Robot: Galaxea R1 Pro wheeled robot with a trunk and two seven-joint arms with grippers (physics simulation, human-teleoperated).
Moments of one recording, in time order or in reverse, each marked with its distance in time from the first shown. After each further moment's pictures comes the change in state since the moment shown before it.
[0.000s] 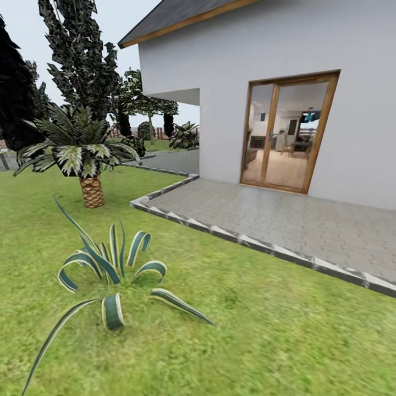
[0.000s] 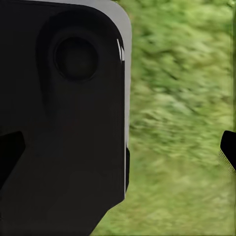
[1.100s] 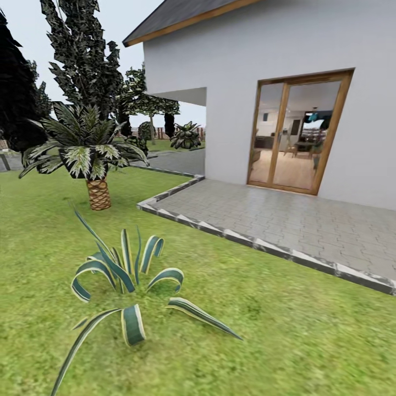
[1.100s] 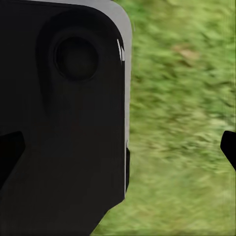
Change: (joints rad) left arm 0.000 0.000 0.000 0.001 0.000 0.000 0.000; right arm 0.000 0.000 -0.001 0.000 0.000 0.000 0.000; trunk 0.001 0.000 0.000
